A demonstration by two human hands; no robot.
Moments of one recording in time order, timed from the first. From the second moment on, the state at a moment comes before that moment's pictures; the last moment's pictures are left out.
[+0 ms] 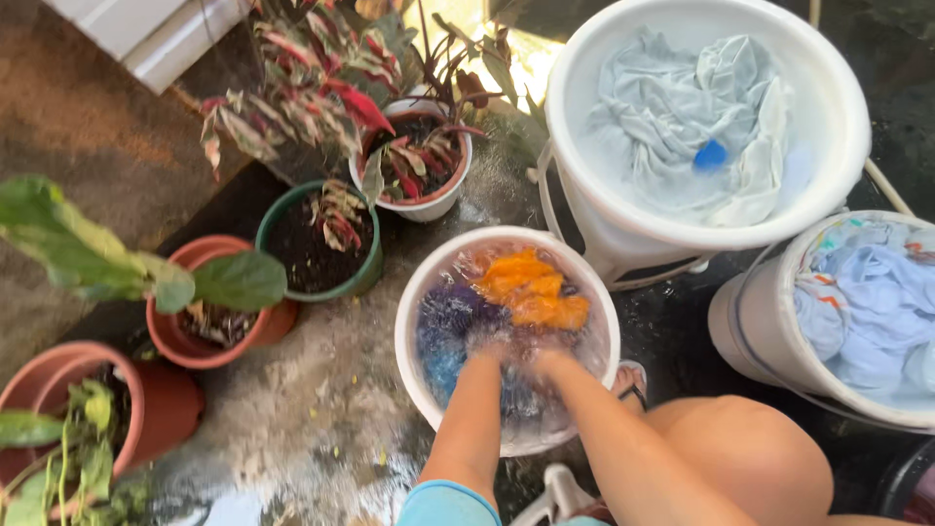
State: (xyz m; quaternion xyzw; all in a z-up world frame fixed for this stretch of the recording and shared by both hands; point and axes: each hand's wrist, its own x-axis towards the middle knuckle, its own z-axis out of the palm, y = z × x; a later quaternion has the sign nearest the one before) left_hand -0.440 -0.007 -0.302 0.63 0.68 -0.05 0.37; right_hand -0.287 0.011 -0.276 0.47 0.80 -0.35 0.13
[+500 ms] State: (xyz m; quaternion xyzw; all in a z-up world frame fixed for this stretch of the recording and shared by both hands) left_hand -0.441 -0.072 0.048 0.54 0.68 0.38 0.31; right_hand -0.308 -0.002 -0.116 0.58 0.14 -0.78 -0.19
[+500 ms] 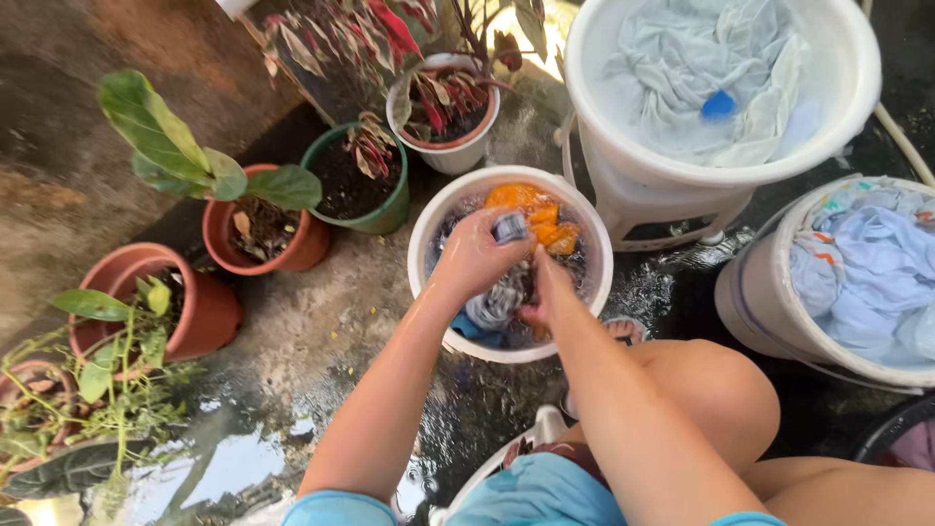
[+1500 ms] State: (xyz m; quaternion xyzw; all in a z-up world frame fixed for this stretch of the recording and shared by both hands) left_hand -0.455 -0.038 -0.083 0.55 0.77 -0.10 0.31; right_hand -0.310 0.010 -0.195 0.59 0.76 -0.26 0.05
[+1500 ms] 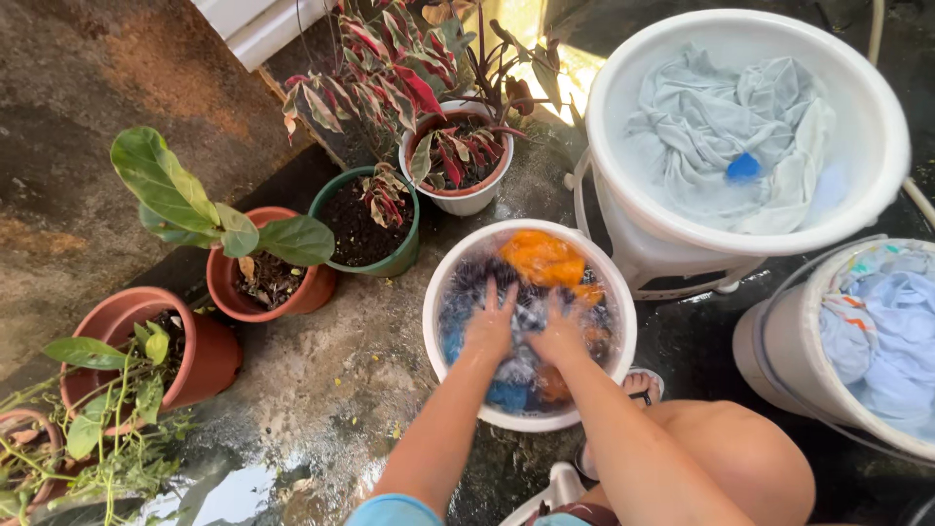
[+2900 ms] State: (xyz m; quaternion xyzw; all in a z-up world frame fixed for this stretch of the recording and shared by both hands) left_hand -0.416 -0.051 -0.079 0.45 0.72 0.39 0.35; right_hand -0.300 0.052 -0.121 0.68 0.57 -0.25 -0.38
